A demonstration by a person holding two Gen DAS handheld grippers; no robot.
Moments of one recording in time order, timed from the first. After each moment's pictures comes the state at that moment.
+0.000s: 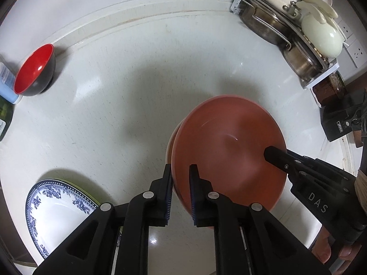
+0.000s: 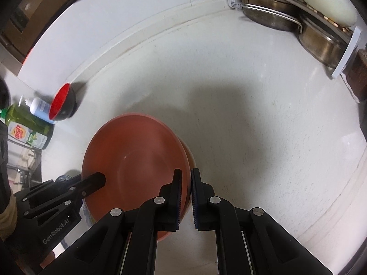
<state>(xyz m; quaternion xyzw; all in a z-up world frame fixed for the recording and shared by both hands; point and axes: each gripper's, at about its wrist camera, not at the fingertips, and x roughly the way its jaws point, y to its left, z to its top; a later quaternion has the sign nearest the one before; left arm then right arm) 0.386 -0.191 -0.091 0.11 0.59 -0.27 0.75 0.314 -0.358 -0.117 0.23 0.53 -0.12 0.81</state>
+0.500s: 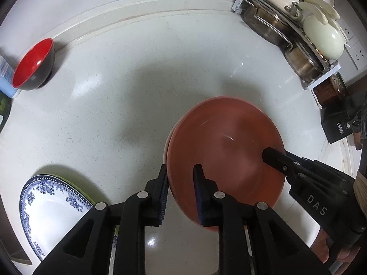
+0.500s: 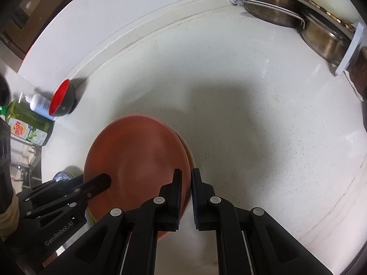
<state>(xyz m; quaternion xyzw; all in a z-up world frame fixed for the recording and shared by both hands) 0.383 -0.192 -0.098 0.10 0.59 -0.26 0.75 0.313 -0.359 -0.120 0.23 0.53 -0.11 0.81</state>
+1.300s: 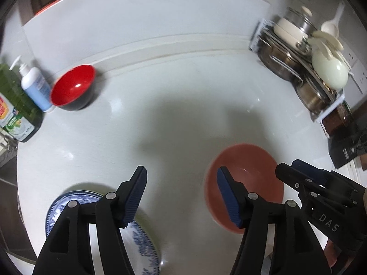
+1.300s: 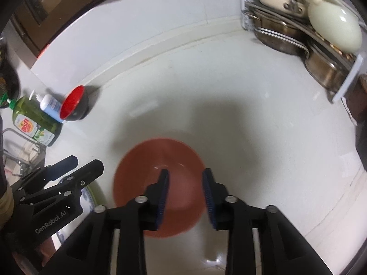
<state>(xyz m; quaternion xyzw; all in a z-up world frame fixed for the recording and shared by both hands) 0.399 -0.149 -0.050 0.08 0.51 -0.22 0.83 0.323 -0.337 -0.075 0.18 0.49 -0.10 0.84</state>
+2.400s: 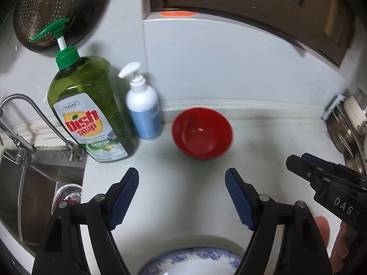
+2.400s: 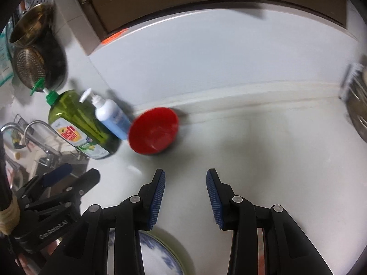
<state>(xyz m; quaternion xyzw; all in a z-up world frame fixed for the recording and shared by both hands) 0.527 0.034 -0.005 0.02 0.46 -0.06 0.89 0.502 -0.182 -0.024 0.10 0.46 0.05 0.88</state>
